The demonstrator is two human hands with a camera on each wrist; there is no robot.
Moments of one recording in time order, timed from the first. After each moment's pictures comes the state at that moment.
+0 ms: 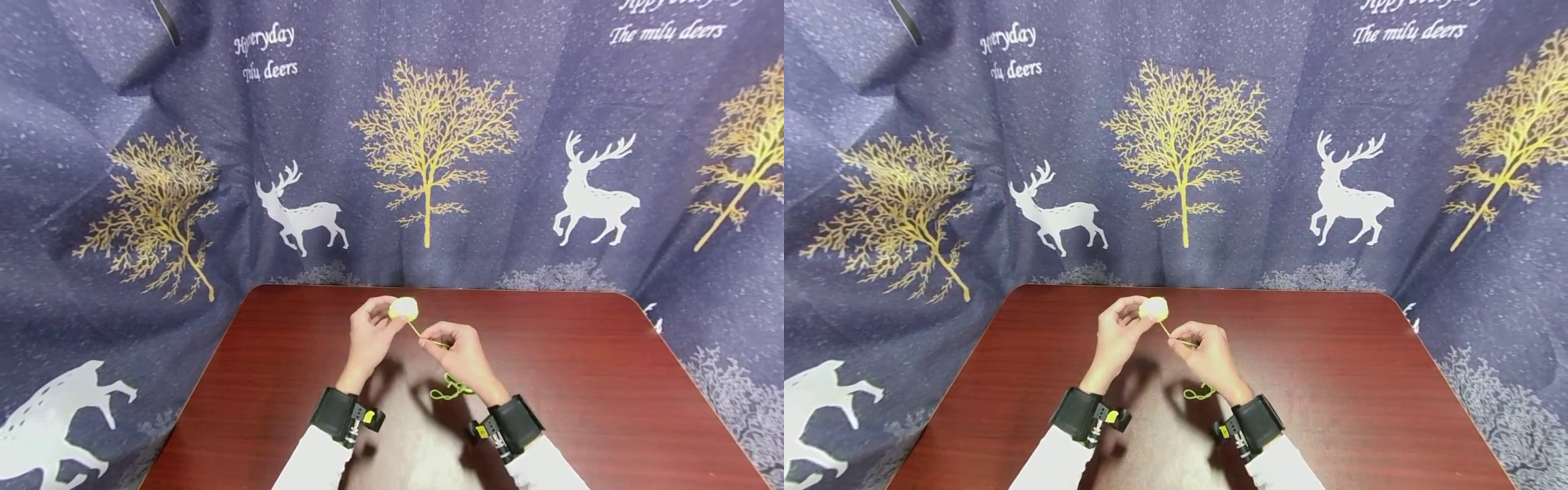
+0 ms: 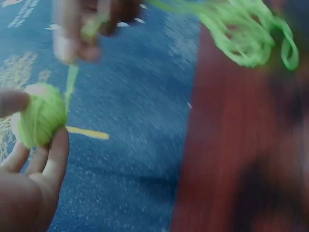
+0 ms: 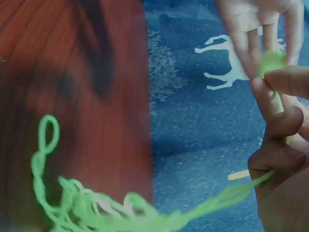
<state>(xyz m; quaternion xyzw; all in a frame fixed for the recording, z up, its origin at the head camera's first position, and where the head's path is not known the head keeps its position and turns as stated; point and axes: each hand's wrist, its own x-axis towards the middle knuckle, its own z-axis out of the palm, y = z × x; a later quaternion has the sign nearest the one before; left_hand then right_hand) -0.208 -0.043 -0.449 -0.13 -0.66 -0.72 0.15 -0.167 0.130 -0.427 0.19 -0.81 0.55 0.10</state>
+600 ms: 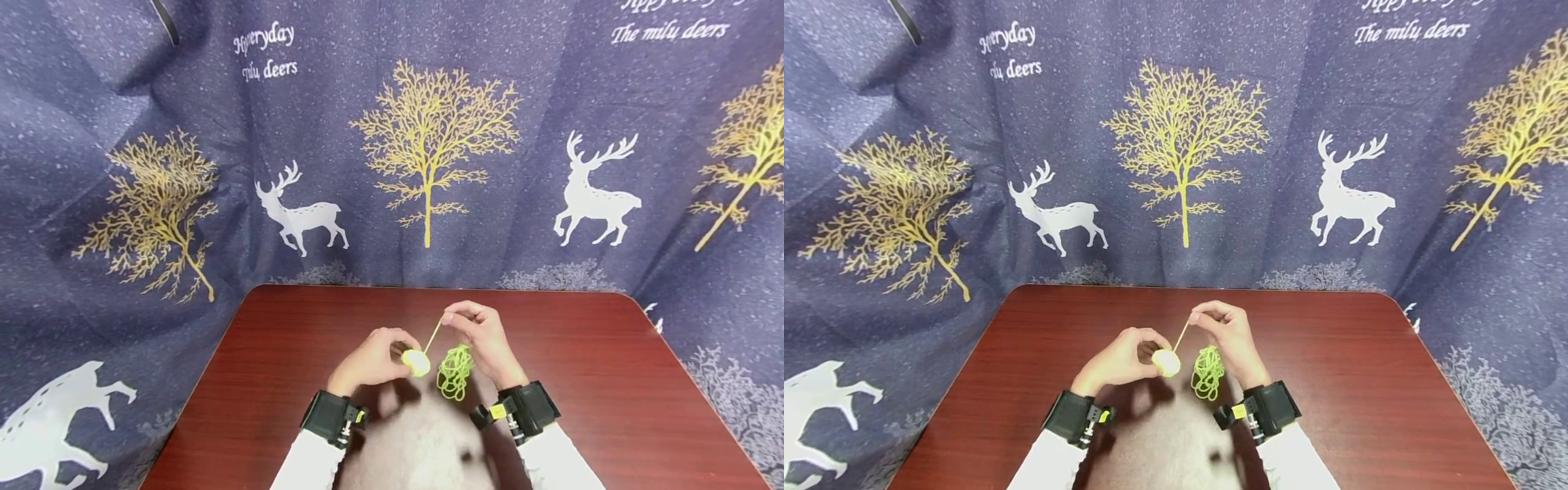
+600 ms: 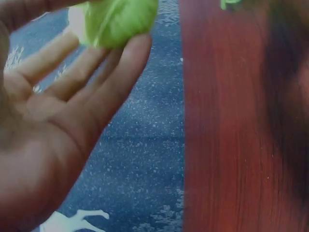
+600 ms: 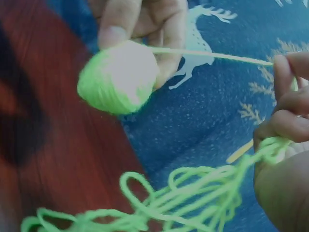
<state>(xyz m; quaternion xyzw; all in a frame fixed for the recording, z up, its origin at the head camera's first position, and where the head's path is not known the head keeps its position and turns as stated) -0.203 -0.062 -0.462 -0.36 -0.80 -0.47 -0.06 -0.203 0.167 -0.442 0.16 -0.58 0.80 0.01</state>
